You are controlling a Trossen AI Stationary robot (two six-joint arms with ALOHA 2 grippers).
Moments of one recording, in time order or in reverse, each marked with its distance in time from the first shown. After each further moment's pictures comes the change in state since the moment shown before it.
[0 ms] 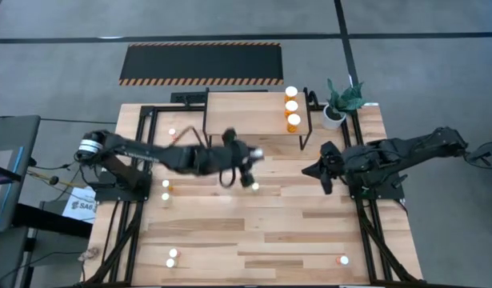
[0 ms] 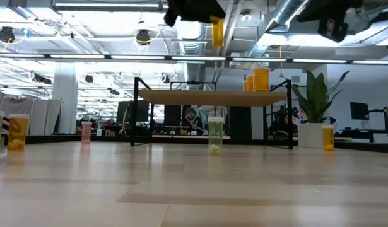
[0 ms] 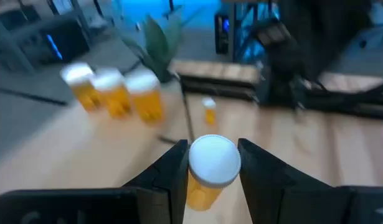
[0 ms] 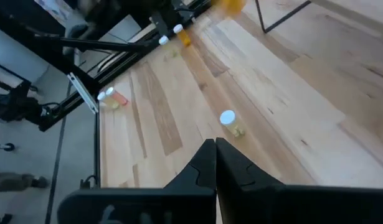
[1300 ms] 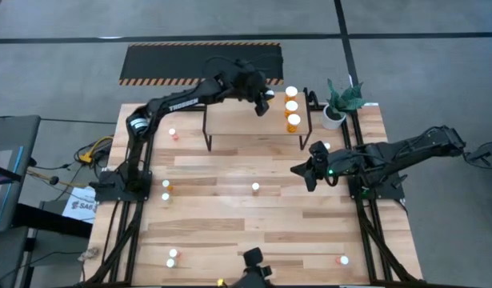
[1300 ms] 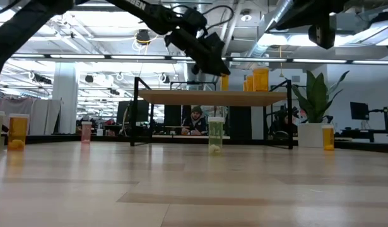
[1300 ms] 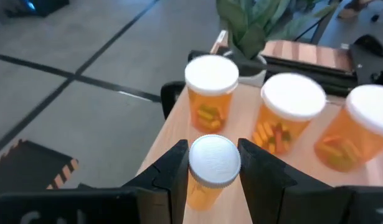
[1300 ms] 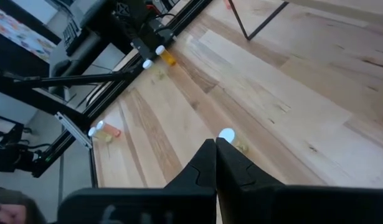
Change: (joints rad) left arm 0.606 0.502 0.608 -0.247 0.626 0.193; right arm -0.016 0.130 0.000 0.127 0.084 0.148
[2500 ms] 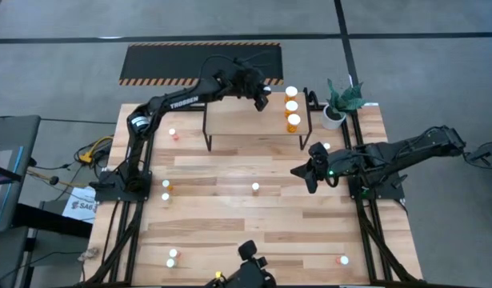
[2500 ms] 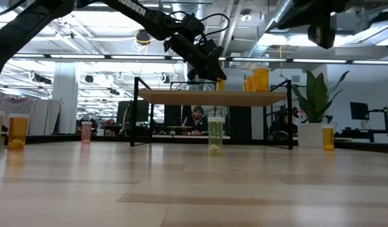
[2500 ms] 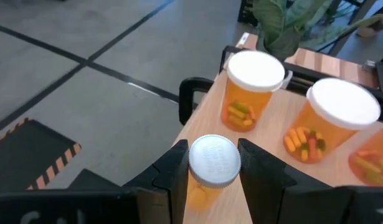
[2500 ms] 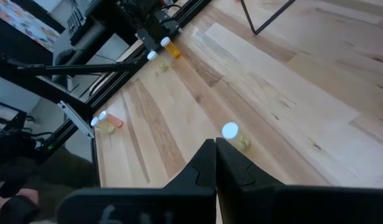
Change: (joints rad) left arm 0.040 0.014 -0.018 0.036 -0.027 -0.096; right arm 0.003 0.000 0.000 -0.002 -0.034 -0.030
